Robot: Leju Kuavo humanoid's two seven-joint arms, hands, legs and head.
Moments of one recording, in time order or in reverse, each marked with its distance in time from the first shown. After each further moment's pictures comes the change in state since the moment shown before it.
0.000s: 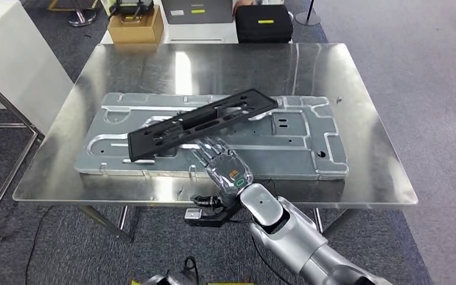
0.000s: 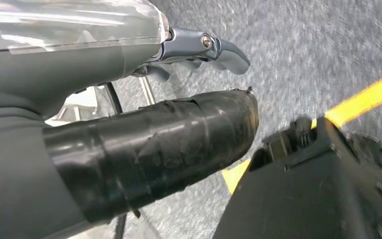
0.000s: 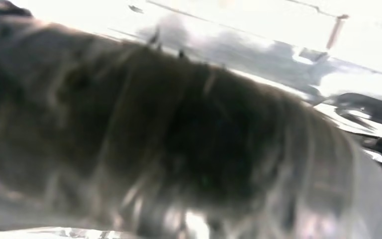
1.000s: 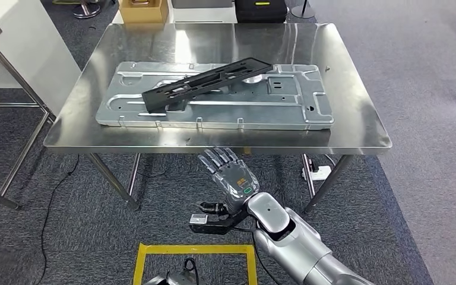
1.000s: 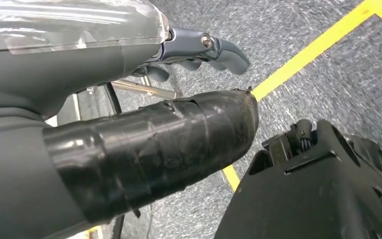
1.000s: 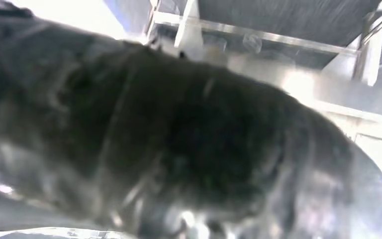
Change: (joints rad) left arm -0.002 0.000 -0.007 0.000 0.000 0.000 0.006; right arm 0.061 -0.020 -0.039 0.014 -0.112 -0.035 -0.050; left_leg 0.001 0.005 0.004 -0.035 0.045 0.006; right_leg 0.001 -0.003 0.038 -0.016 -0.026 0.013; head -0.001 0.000
